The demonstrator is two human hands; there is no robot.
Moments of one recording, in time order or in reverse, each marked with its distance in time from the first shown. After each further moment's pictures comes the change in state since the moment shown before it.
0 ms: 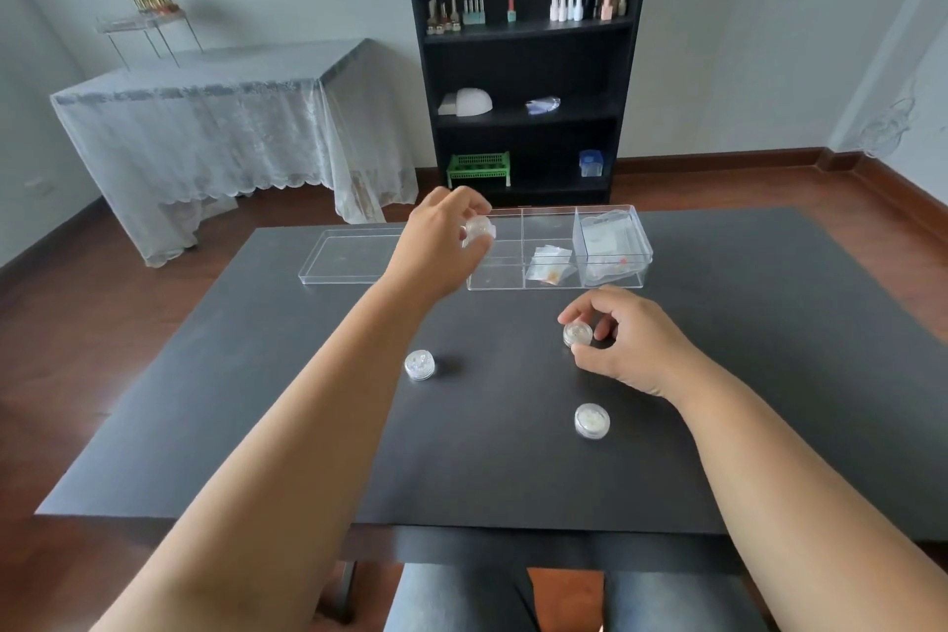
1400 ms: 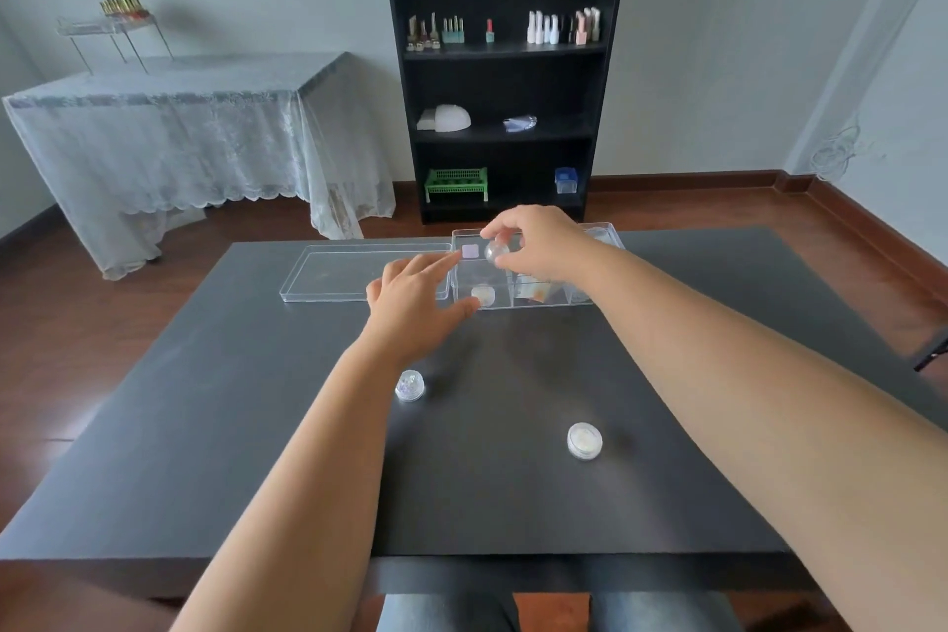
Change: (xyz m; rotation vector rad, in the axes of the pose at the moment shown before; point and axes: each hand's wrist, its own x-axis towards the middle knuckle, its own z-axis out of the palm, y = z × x) left_hand -0.029 -0.040 0.022 0.247 -0.131 -0.111; right_hand 0.125 -0.058 -0.005 -0.260 -0.071 -0.066
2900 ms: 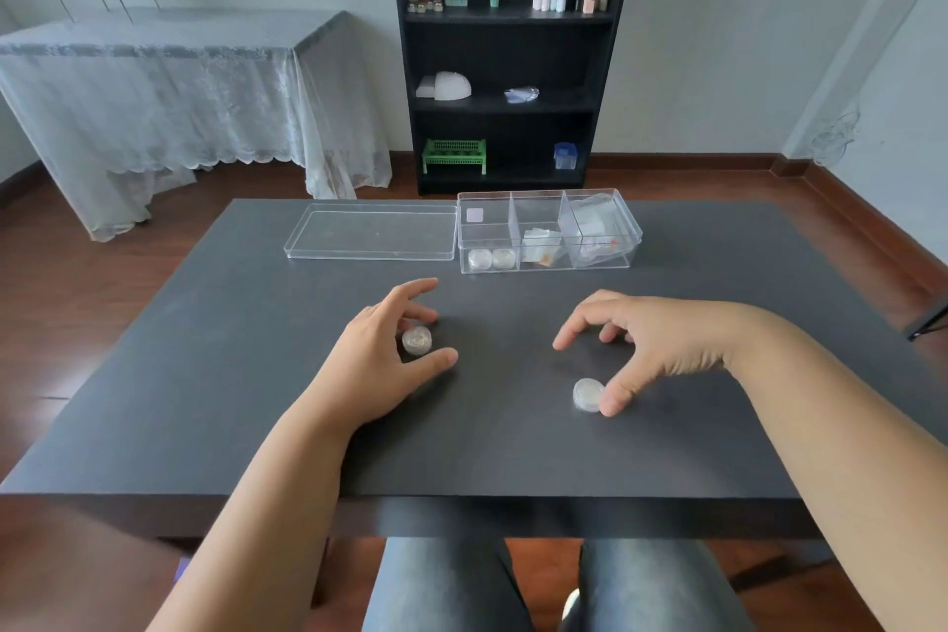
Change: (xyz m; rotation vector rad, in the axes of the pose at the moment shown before) left_hand -0.107 -0.026 -0.019 -0.432 -0.073 0.009; right_hand -0.140 0.018 -0.024 0.075 -0.664 0.169
